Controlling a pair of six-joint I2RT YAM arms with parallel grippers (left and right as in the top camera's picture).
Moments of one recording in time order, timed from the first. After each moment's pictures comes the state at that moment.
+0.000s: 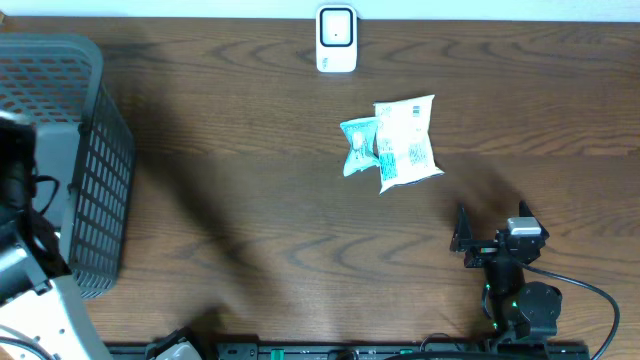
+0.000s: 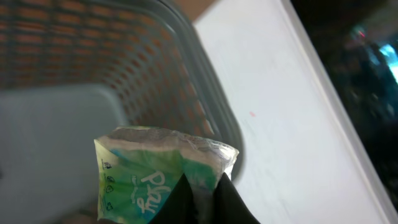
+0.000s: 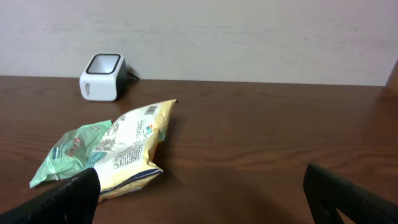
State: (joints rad) left arm 0.57 1.08 1.36 -0.69 0.06 -0.85; right arm 0.01 0.01 0.01 -0.07 -0.03 0.00
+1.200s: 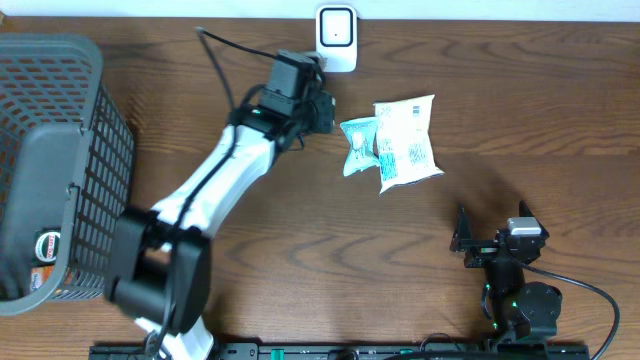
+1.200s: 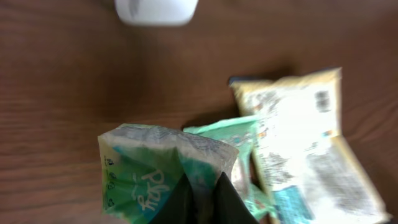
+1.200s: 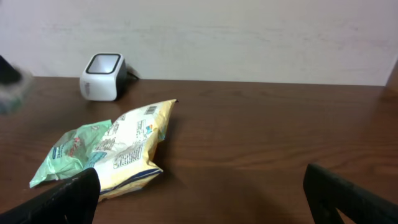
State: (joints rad) left arm -0.42 1.85 1.36 -0.34 0.17 -0.38; right arm 0.01 0.01 0.01 -0.07 -0.03 0.00
